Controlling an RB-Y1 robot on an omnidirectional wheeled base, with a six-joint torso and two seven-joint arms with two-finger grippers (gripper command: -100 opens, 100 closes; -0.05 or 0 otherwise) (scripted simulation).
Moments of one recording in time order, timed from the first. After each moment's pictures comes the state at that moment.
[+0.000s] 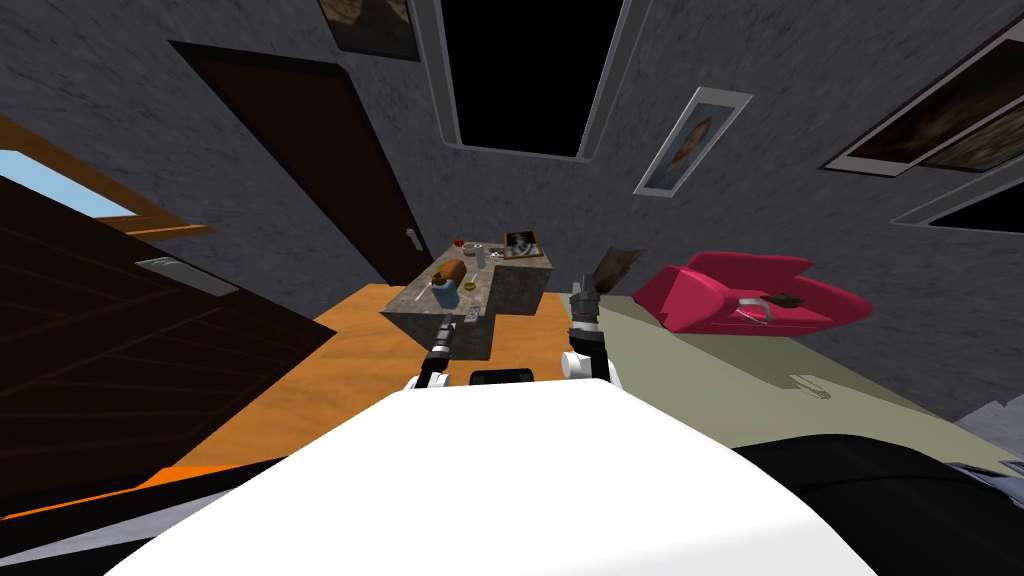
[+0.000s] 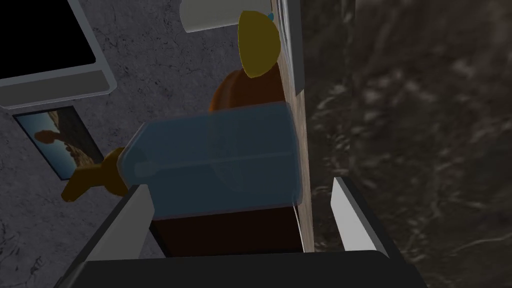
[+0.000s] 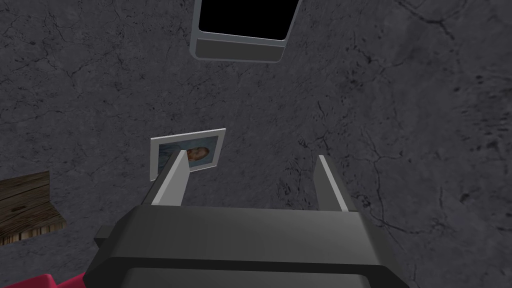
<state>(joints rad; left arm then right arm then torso) 0.30 0.12 -0.05 -1.36 0.01 -0.55 -0.03 0.50 0.05 0.04 -2.22 0.11 -0.41 0.09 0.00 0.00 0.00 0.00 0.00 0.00</state>
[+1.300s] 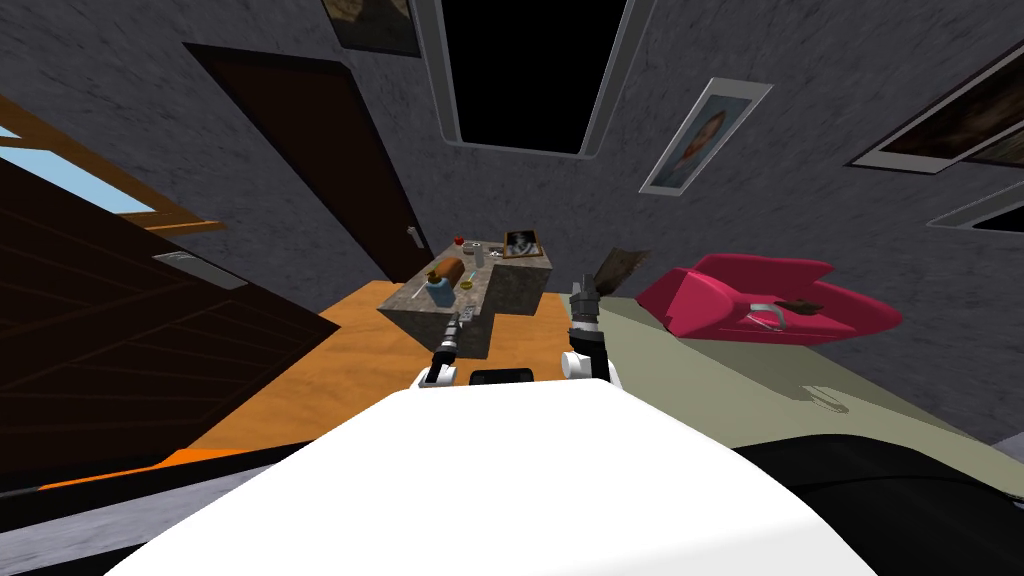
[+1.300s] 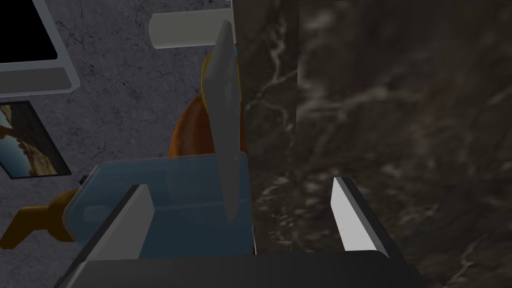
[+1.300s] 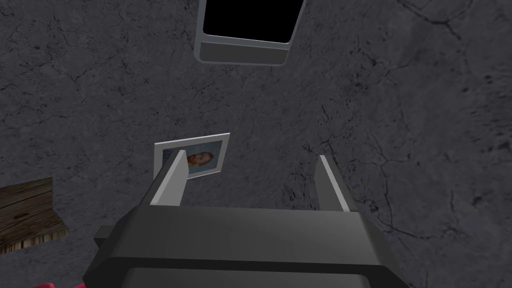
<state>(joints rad) 0.15 0.07 -0.01 -1.13 -0.05 -0.57 0.08 0.50 0.05 0.04 -2.22 0.11 -0.41 0.09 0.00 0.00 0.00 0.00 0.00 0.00</state>
